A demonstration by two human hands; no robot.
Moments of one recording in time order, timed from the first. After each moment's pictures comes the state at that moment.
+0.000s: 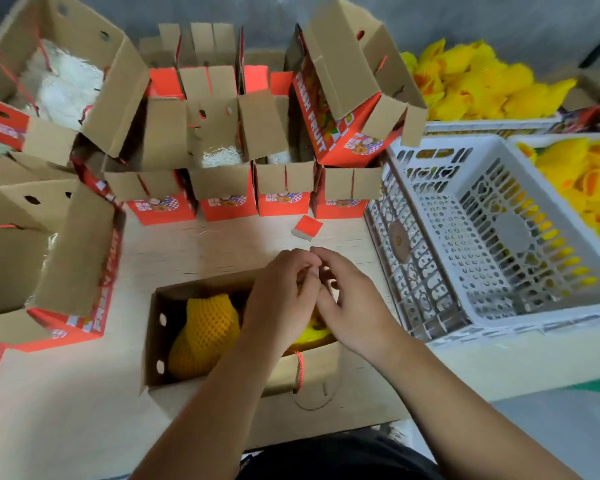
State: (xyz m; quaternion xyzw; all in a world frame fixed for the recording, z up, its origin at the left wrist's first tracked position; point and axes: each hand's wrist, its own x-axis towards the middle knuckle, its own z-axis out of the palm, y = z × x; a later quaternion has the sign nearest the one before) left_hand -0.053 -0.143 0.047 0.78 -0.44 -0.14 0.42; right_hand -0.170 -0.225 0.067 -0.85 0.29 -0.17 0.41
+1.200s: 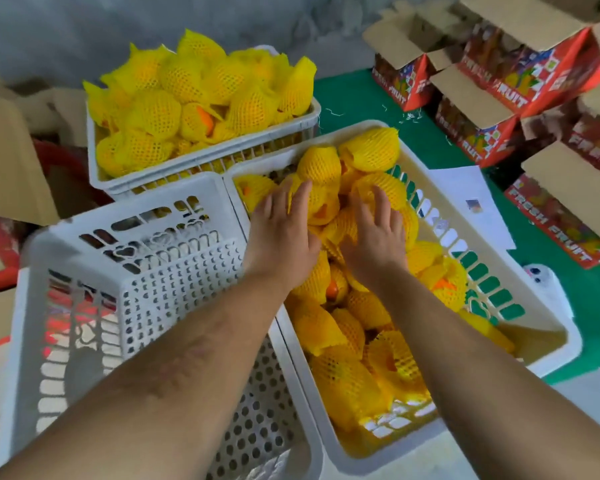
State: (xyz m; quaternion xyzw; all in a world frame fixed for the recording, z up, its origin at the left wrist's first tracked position) left_hand -0.363 -0.742 0.019 0.76 -0.63 0.03 0.12; right_hand -0.521 -0.812 -0.027 -0.81 0.55 -0.15 0.17
